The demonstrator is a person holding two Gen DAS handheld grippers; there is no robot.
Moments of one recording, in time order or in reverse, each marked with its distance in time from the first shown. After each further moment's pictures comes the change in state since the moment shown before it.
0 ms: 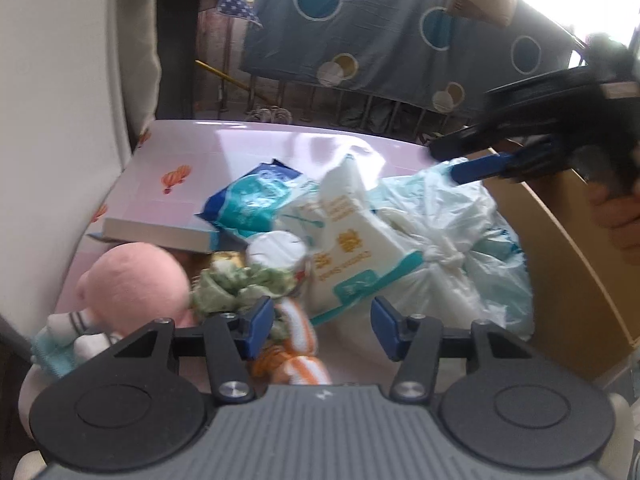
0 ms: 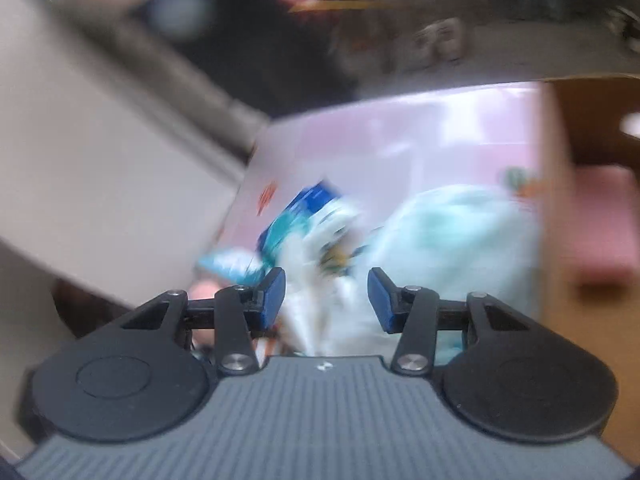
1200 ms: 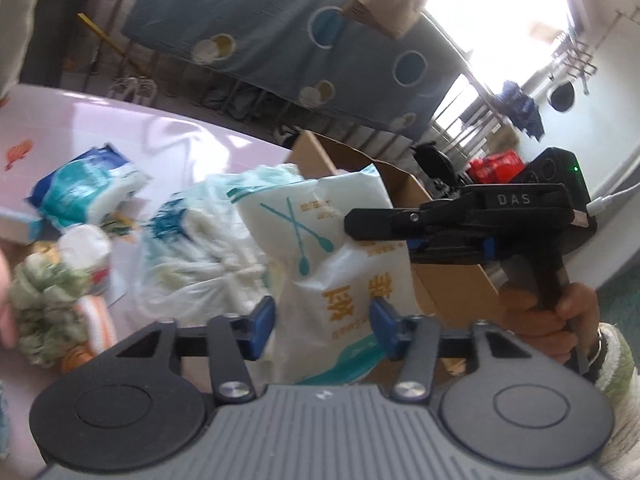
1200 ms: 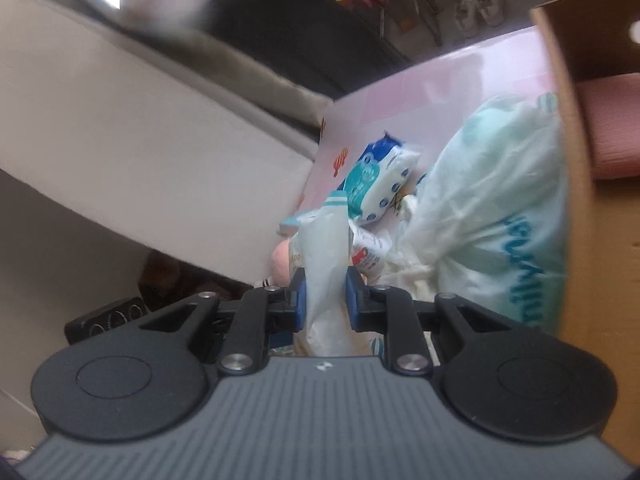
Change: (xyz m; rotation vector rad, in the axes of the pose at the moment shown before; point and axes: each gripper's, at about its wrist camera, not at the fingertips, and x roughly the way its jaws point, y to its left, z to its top) left arm 0.004 -0.054 0.022 -0.070 0.054 -0.507; right arm -0.110 -0.040 -0.080 0.182 -0.089 0.270
